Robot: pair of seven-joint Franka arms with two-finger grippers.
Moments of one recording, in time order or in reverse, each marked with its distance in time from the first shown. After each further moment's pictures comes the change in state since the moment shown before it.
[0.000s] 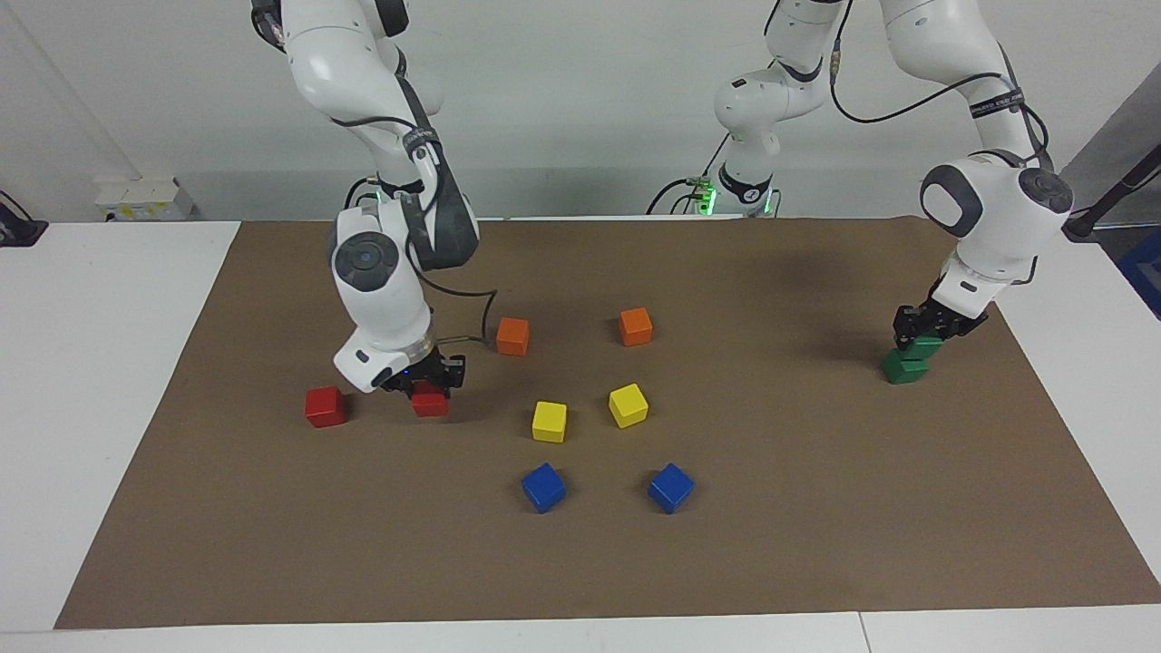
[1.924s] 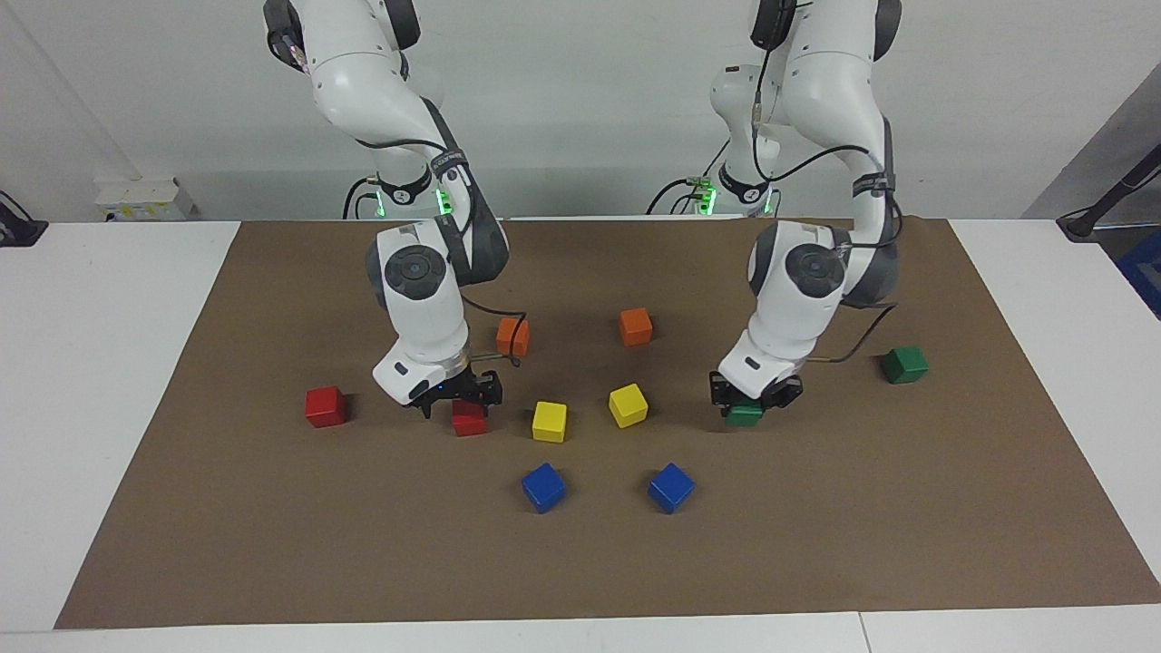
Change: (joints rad) left arm -0.402 0.146 -0.001 0.405 0.017 -0.286 -0.475; right arm 0.112 0.114 0.004 -0.016 -0.052 0.207 0.119
